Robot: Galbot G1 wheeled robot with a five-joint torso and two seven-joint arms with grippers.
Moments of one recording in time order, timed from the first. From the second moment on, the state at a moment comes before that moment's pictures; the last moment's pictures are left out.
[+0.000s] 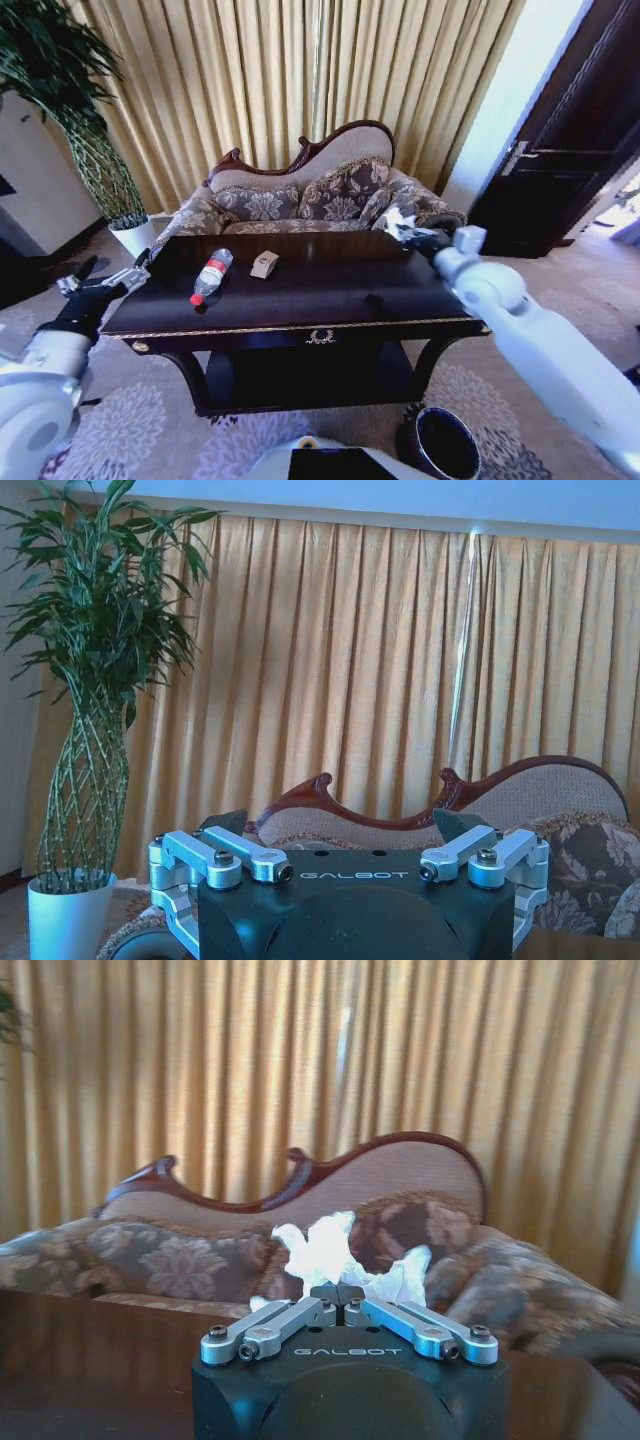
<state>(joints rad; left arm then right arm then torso) 1.72 -1.01 -1.19 -2.50 -0.96 0.32 -0.25 -1.04 0.67 0.52 2.05 0.93 -0.45 0.25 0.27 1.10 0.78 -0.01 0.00</state>
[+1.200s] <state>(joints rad) 1.72 -1.00 -1.18 -2.50 -0.96 0.32 -0.25 -1.26 0.72 0.73 2.13 0.96 -0.36 0.25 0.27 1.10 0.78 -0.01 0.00</state>
